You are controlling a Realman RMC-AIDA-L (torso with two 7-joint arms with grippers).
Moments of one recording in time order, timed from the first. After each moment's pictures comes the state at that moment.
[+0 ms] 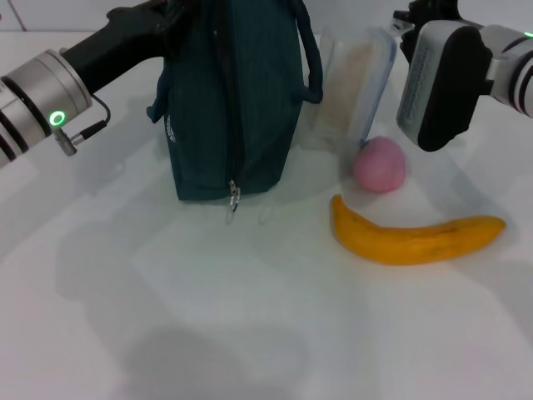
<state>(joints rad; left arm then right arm) -0.60 -2.09 0.82 0.45 1.32 1.19 -1.21 0.55 2.02 -1.83 -1.07 -2.81 -0.17 2.01</state>
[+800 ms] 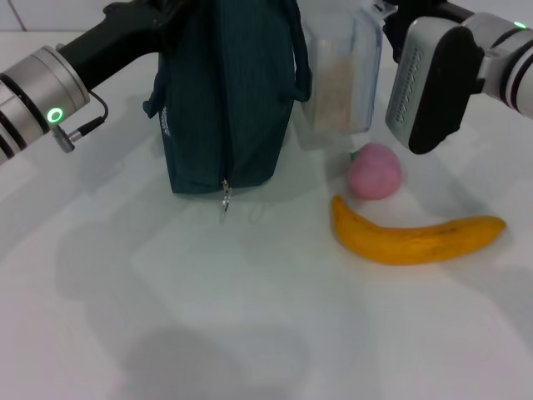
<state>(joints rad) -0.60 -2.08 0.82 0.45 1.30 1.19 -1.19 0.52 2.02 -1.87 -1.13 -2.82 -0.10 1.98</state>
